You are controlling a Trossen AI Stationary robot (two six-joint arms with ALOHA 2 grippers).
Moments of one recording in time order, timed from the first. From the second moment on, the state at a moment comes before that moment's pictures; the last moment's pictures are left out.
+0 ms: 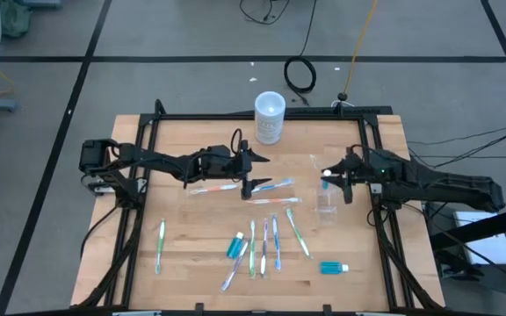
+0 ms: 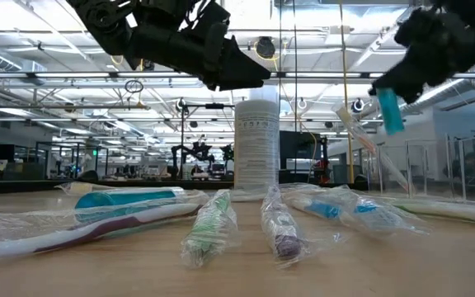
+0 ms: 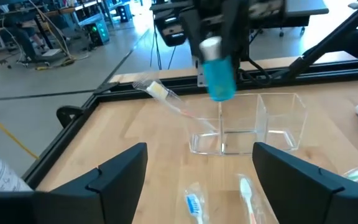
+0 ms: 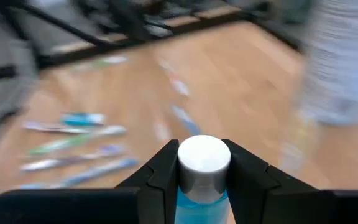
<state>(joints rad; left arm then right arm) 0.12 1.64 0.88 0.55 0.02 0.17 -0.21 0.41 0.35 -0.29 -0.04 0.16</state>
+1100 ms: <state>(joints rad) 0.12 1.64 0.87 0.55 0.03 0.15 -0.21 0.33 0.27 -0.39 -0.25 0.21</state>
